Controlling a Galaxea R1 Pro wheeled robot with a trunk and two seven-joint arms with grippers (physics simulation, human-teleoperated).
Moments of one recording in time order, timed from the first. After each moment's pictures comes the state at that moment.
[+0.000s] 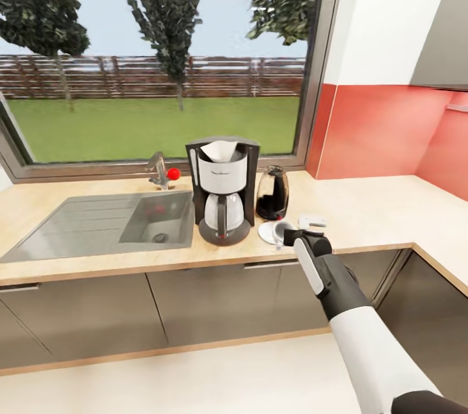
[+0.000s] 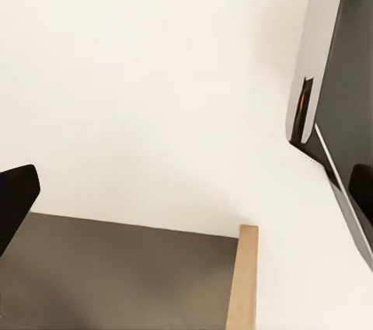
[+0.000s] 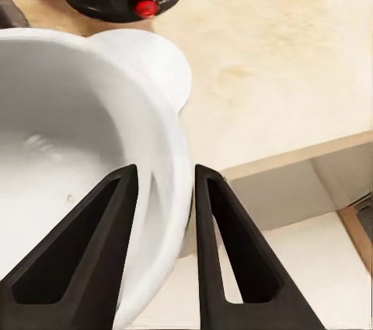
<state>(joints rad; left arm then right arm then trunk) 0.00 0.17 -0.22 -0.06 0.27 -0.02 0.11 -0.79 0.07 0.14 -1.06 -0.27 0.73 -0.44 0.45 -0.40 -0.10</state>
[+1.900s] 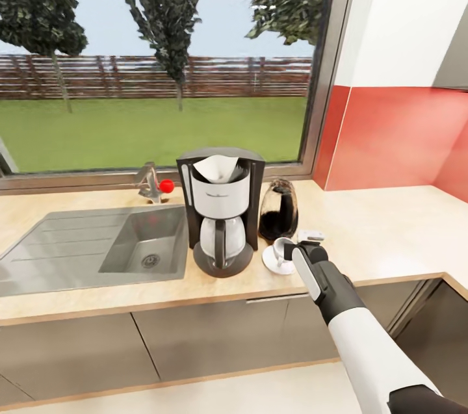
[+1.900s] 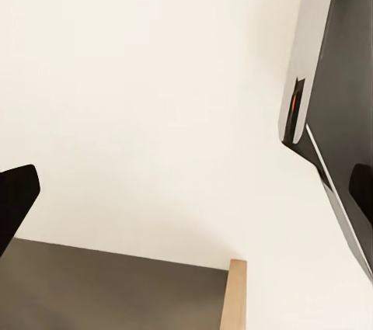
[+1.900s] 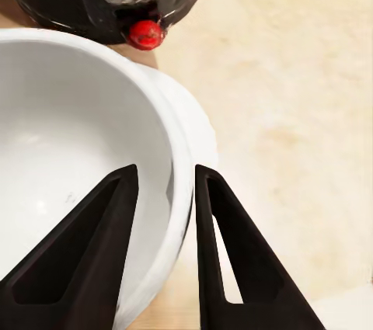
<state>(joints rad) 0.00 0.15 -0.21 -0.06 0.27 -0.02 0.11 -0.79 0.07 0.13 -0.92 -0.27 0.73 -0.44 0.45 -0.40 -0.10</state>
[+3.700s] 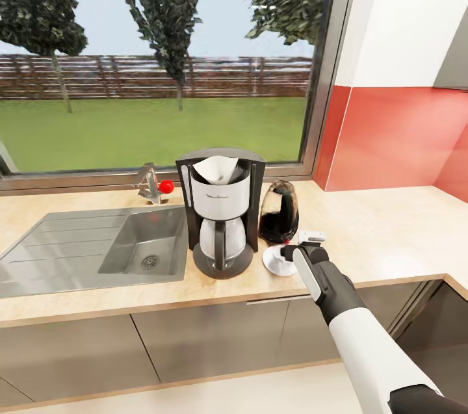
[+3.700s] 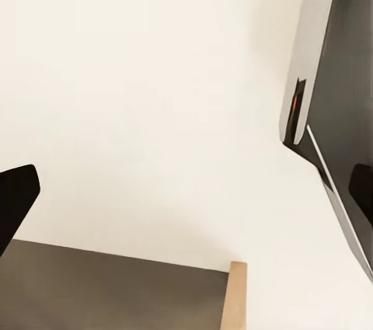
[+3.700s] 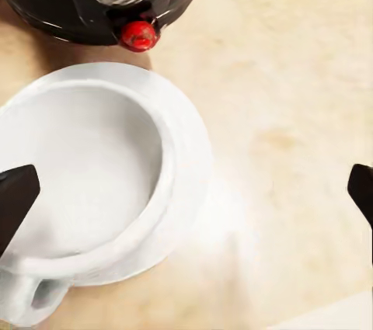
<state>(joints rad) 0.00 0.16 -0.21 -0.06 0.27 -0.02 0.11 -0.79 0.07 0.13 -0.91 -0.27 0.73 -0.44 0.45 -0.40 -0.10</state>
